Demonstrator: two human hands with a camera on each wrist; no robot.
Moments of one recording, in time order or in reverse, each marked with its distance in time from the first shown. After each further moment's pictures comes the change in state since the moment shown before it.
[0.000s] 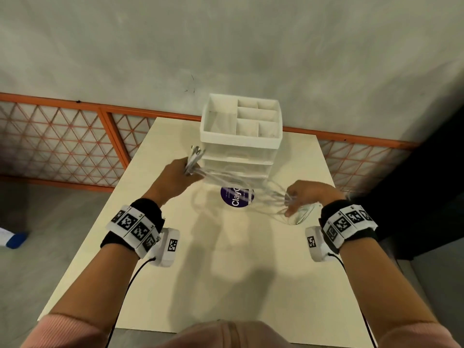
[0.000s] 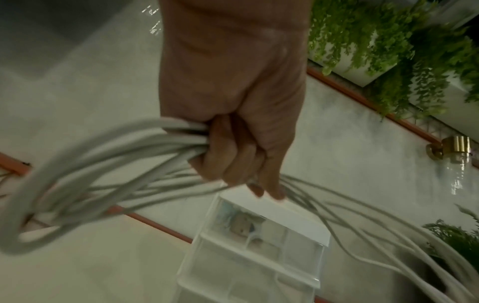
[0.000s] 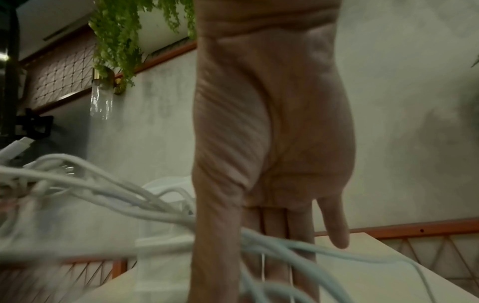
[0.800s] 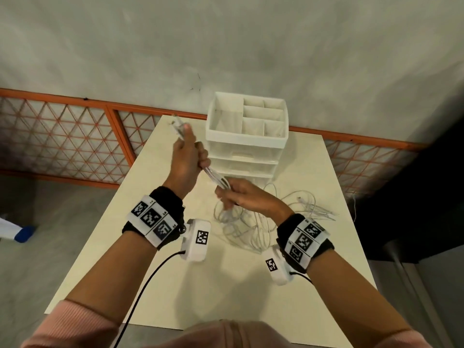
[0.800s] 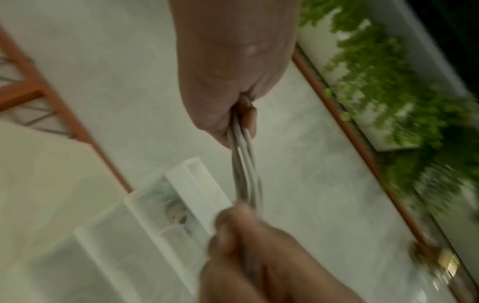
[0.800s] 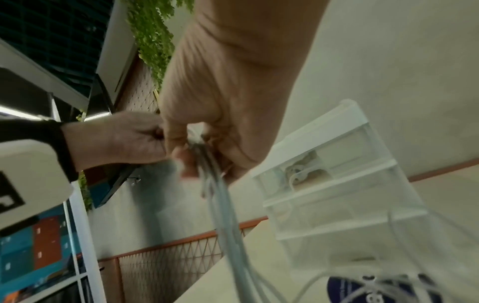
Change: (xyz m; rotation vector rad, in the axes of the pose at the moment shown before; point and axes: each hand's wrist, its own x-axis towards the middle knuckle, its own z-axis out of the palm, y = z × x) left_hand 0.002 0.056 0.003 -1.193 0.258 -0.110; right_hand -0.016 -0.137 0.033 0.827 0.079 -0.622
